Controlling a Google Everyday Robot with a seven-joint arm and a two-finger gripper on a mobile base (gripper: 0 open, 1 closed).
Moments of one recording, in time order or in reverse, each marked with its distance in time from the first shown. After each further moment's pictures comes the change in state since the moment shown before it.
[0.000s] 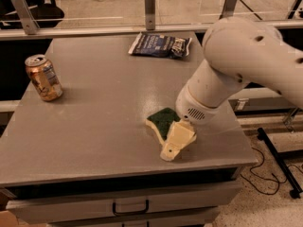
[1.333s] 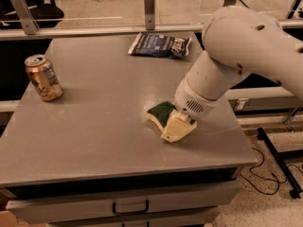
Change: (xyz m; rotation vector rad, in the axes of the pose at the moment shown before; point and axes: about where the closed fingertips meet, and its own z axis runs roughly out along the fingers) arm -0.012 -0.004 -0.011 -0.003 -0.015 0.012
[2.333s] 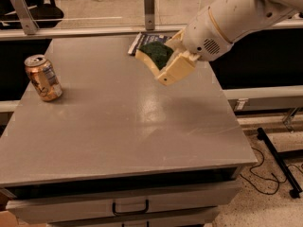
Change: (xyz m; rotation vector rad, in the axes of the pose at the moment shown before) arm -0.085 -0.053 -0.102 0.060 -0.355 -0.213
